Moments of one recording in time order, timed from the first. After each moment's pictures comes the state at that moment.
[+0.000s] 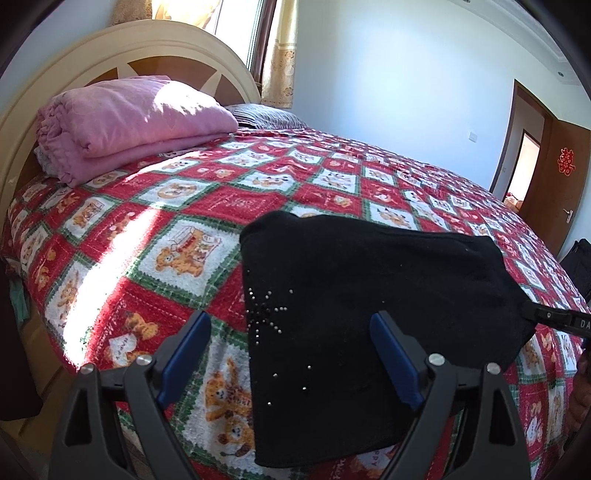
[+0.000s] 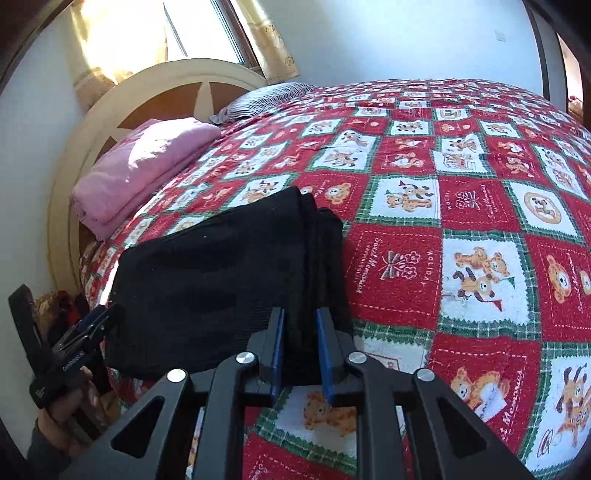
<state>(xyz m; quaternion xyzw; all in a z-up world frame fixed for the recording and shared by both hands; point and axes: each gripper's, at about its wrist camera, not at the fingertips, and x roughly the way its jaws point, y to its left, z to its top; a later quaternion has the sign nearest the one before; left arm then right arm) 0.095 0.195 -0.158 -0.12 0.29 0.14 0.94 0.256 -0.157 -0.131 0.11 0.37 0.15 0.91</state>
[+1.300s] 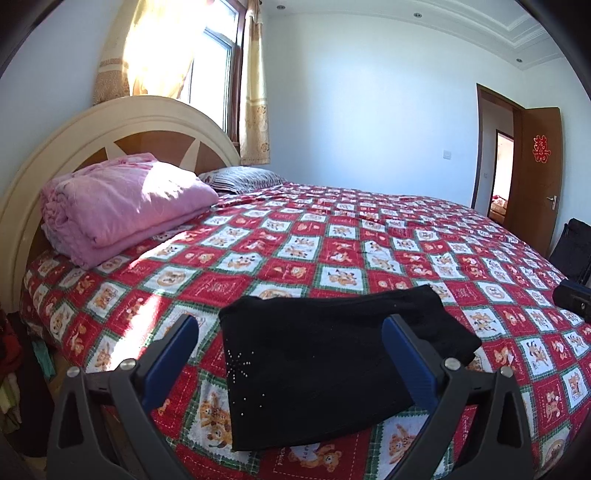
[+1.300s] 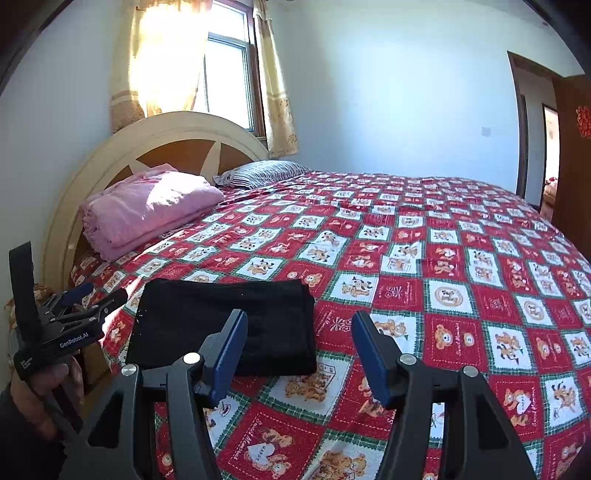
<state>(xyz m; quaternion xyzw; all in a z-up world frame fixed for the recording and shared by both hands) 0.063 0.137 -0.075 -0.05 0.21 0.13 0.97 0.138 -0.171 -0.038 0.02 0.22 0.10 0.97</state>
